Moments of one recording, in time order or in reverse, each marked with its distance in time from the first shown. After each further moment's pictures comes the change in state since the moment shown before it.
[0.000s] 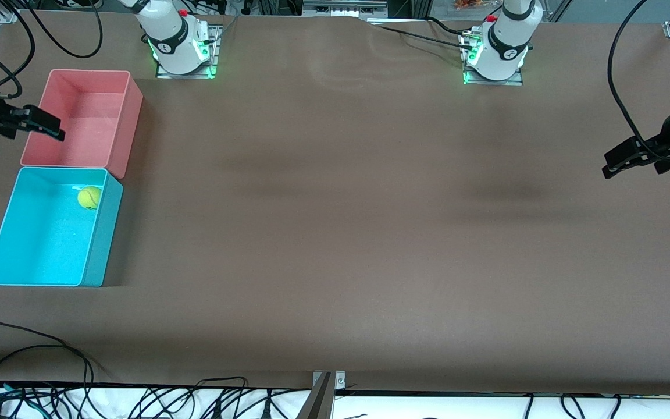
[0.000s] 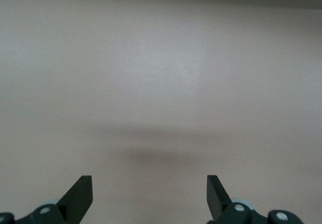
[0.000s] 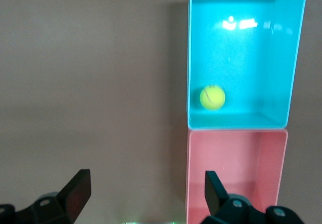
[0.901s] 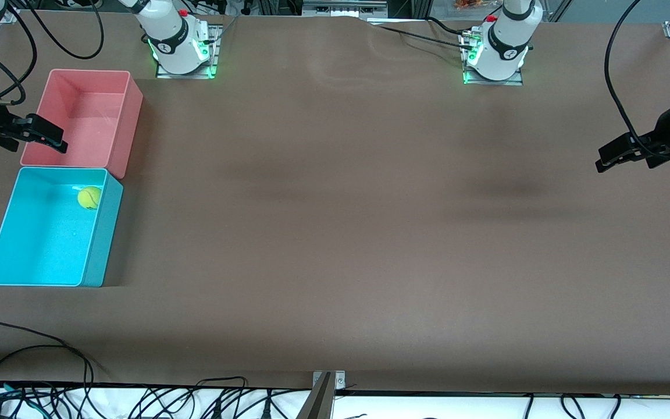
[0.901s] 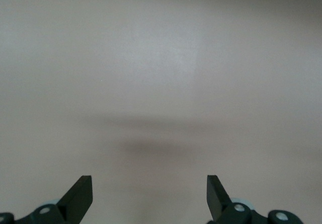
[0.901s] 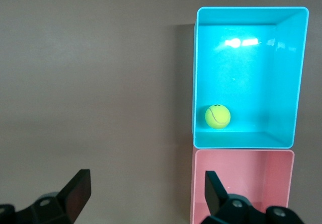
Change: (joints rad) left arm 0.001 0.000 0.000 -0.001 -0.012 -0.051 0.000; right arm 0.008 0.007 0.004 -0.004 0.016 0.047 0.000
